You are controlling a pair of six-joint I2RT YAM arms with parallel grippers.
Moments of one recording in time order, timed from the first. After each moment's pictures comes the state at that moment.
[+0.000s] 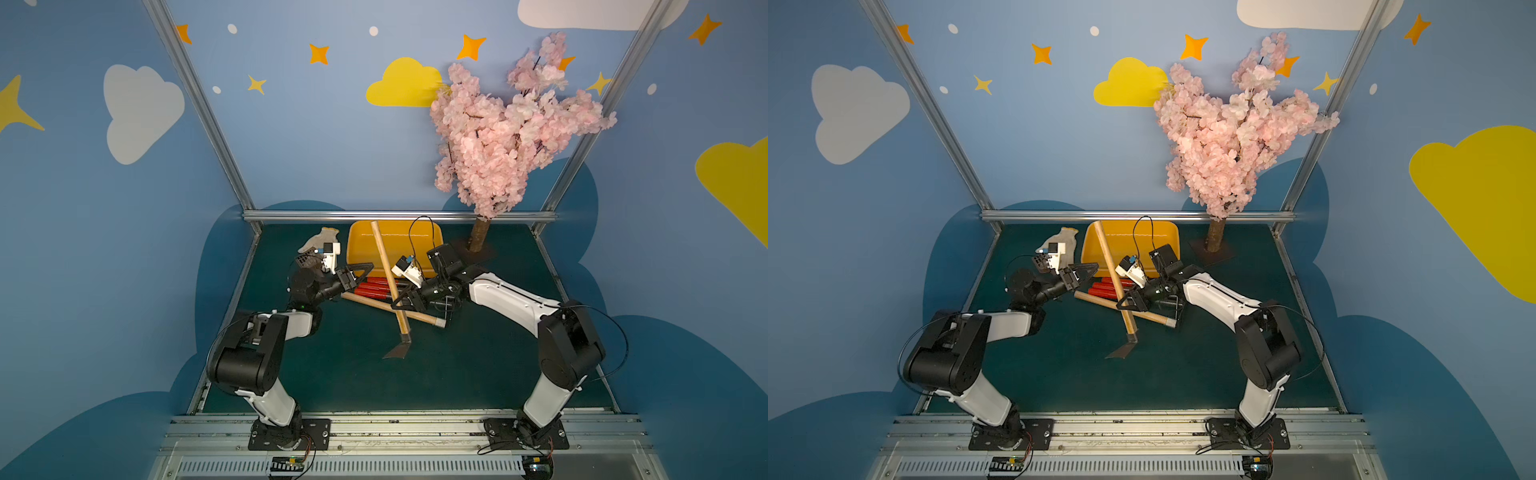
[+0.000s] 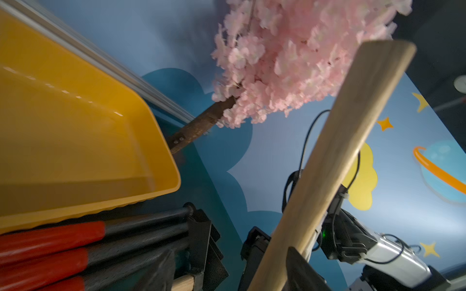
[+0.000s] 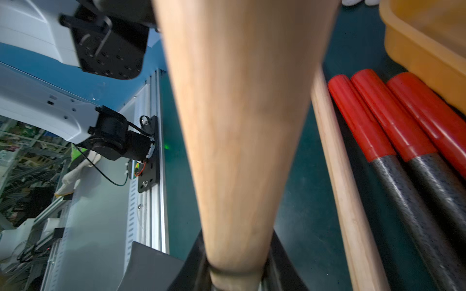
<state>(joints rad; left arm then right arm) -0.11 1.61 0.63 1.01 0.85 -1.02 0.64 1.77 1.33 -0.50 -0.79 -0.14</state>
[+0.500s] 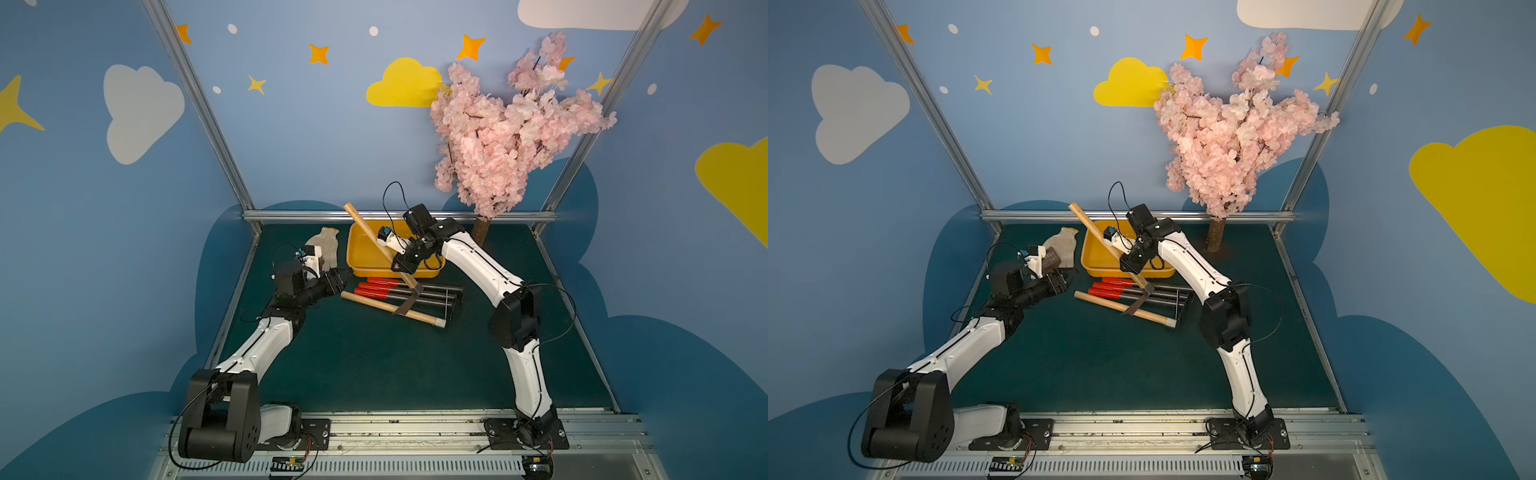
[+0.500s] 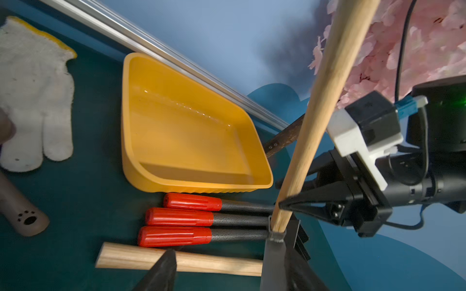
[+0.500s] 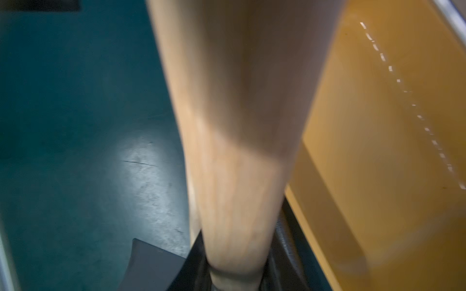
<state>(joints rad) -0.05 1.29 0.69 0.20 0.57 -0.56 0.64 2.27 2.32 -1.10 -0.26 -0.47</state>
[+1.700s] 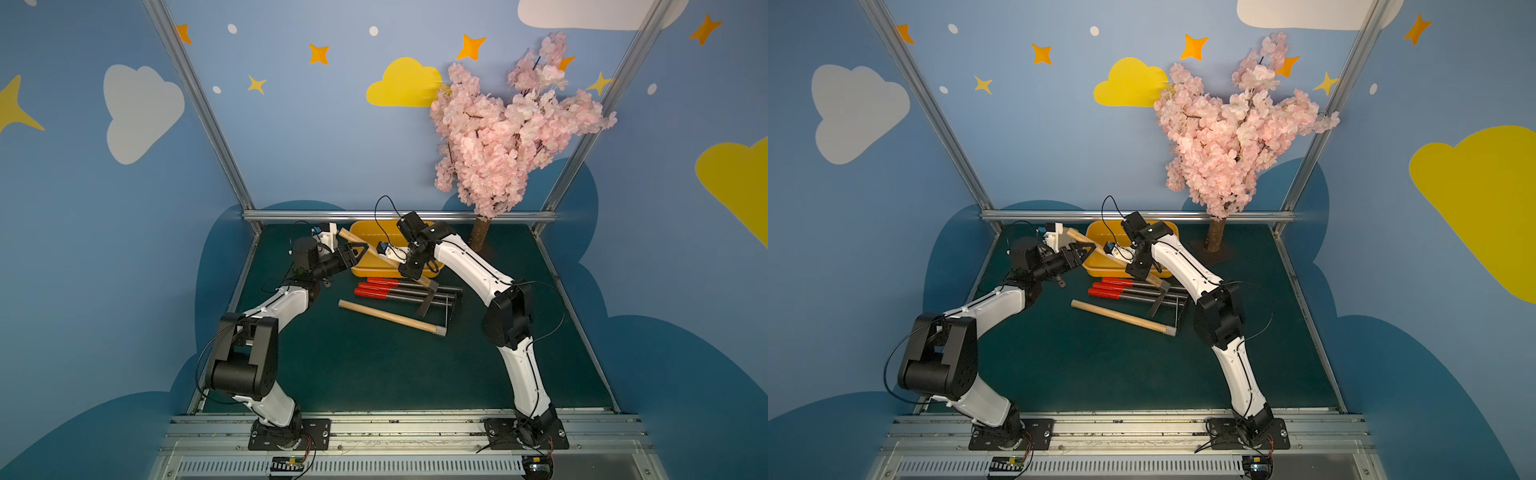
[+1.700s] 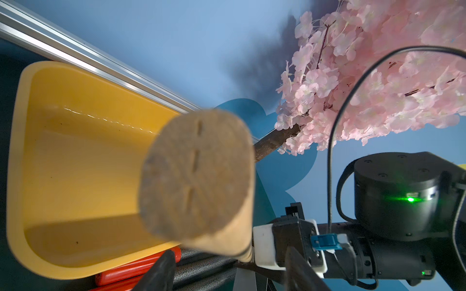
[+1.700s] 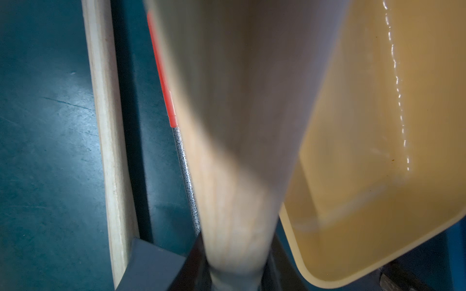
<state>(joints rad) -0.12 1.63 0.95 0.44 0.66 -0.75 0.68 2.26 2.23 -1.15 -0.05 -0.64</state>
